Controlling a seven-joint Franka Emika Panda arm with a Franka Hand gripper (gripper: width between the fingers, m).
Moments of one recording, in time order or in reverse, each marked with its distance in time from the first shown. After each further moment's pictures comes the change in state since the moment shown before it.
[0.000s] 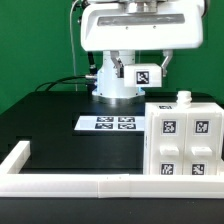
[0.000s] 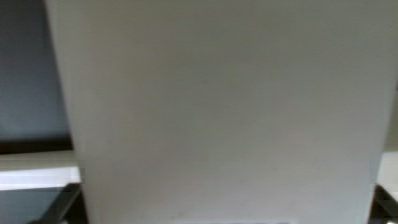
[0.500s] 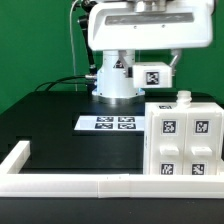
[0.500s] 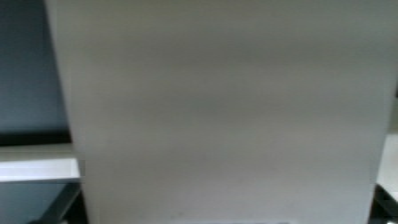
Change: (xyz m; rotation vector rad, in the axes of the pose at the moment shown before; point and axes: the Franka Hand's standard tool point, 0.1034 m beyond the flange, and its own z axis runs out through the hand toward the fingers) arm 0.025 -0.026 -0.003 0.010 -0.023 -0.020
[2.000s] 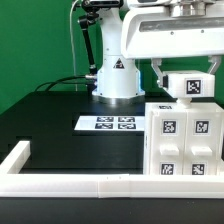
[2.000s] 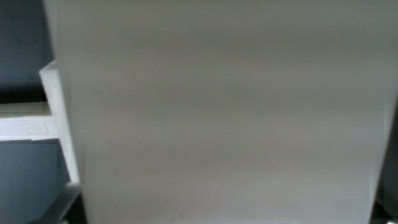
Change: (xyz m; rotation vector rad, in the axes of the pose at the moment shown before) arm 0.024 -0.040 0.013 0.014 0.057 -0.001
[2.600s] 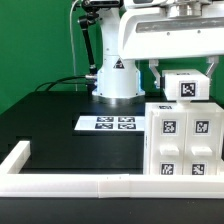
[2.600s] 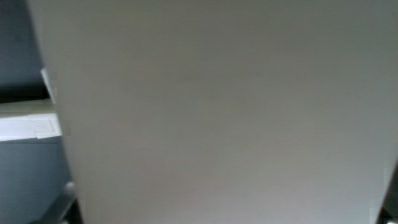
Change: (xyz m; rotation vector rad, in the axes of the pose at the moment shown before) arm -0.001 0.004 0.001 0.003 0.033 0.053
